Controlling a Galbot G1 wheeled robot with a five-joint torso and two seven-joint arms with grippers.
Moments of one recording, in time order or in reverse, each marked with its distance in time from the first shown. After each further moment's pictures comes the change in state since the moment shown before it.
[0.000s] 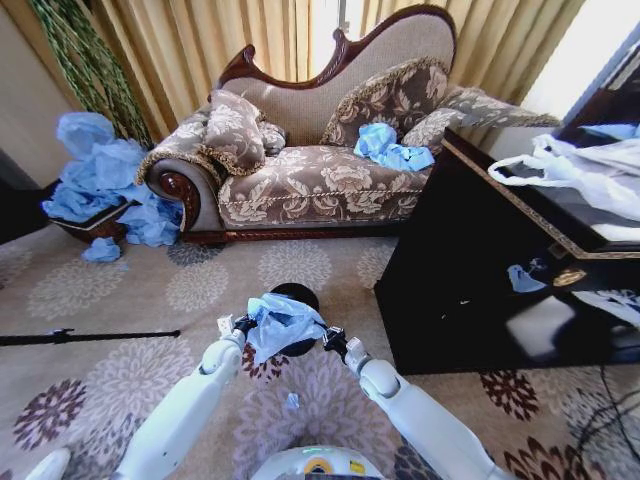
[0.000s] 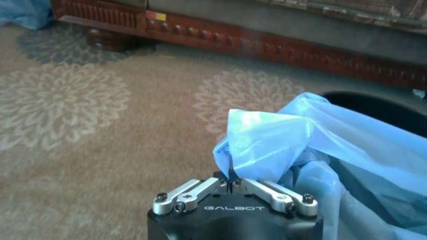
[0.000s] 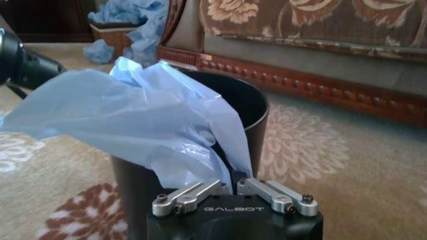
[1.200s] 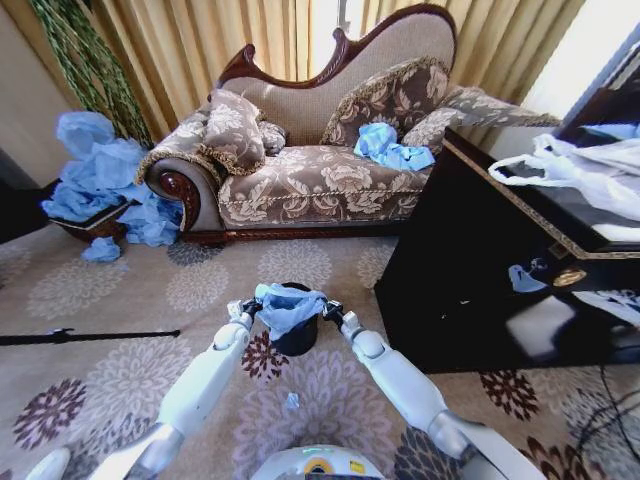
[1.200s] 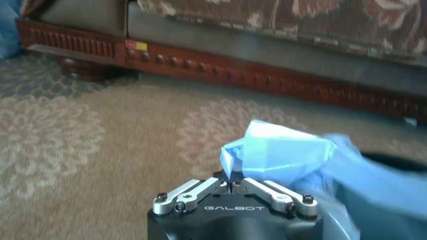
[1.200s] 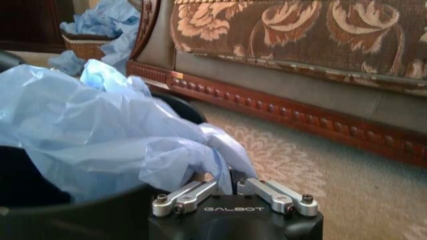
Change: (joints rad) left arm -0.225 -0.065 0.018 0.236 0.044 -0.046 0.115; right arm 0.240 0.164 0.046 -0.381 -0.041 0.150 -0.081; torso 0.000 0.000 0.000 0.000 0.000
